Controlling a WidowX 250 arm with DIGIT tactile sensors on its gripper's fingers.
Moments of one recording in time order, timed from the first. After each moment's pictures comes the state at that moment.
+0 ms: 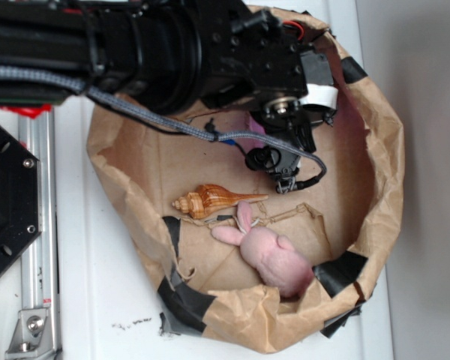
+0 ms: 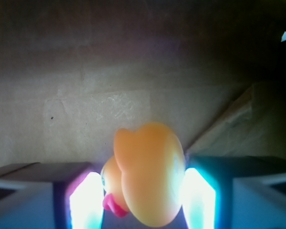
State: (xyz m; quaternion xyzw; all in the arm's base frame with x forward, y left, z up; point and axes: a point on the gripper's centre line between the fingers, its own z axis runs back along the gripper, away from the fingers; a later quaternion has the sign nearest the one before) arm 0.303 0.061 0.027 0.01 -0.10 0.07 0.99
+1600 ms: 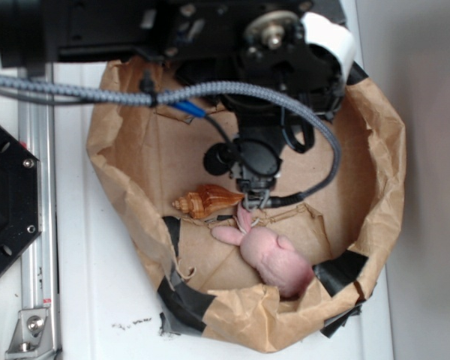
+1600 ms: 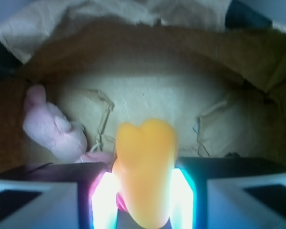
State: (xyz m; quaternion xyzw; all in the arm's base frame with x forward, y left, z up) arm 0.270 0.035 0.130 -0.05 -0.06 0.00 1.00
